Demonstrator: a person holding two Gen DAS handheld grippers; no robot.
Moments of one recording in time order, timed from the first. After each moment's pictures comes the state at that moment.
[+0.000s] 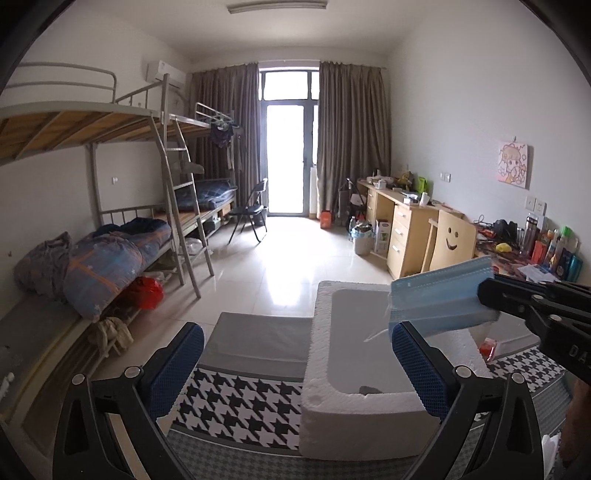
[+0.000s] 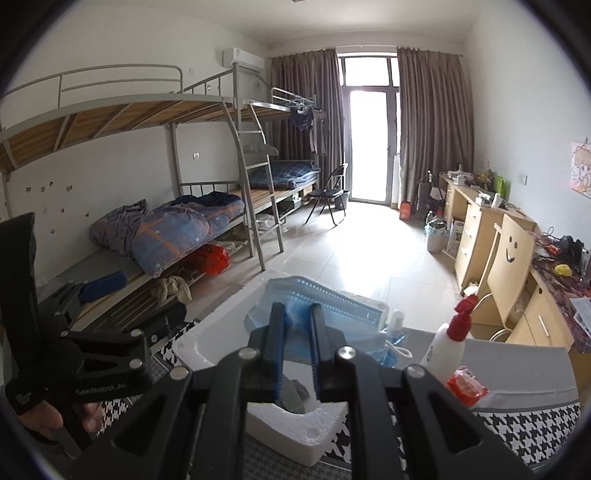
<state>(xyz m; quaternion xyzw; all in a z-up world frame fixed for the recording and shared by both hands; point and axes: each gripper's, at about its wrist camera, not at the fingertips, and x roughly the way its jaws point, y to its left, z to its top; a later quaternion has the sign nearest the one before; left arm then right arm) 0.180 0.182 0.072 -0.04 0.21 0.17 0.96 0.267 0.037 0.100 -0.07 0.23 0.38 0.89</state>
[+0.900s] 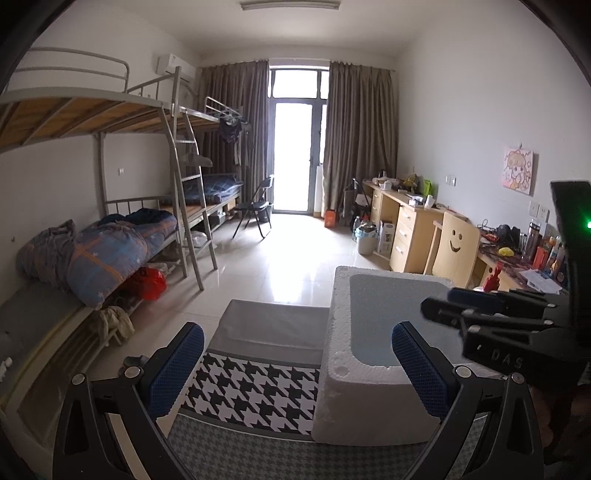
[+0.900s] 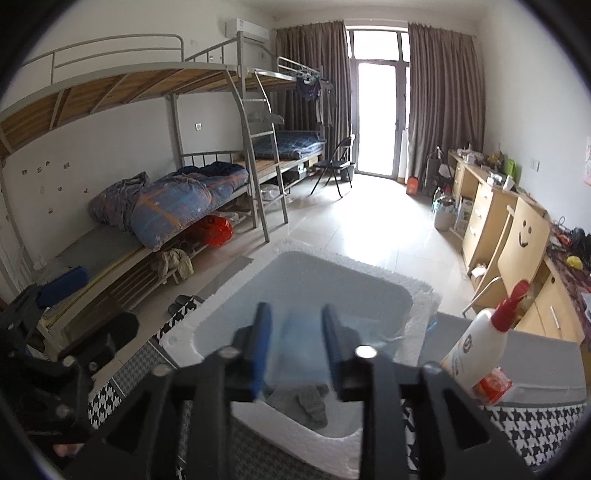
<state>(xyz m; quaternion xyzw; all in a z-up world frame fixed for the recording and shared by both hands) 0.164 0.192 0.056 -0.06 0.21 0.18 0.96 0.292 0.081 0.077 -0.10 0.28 0.38 0.87</state>
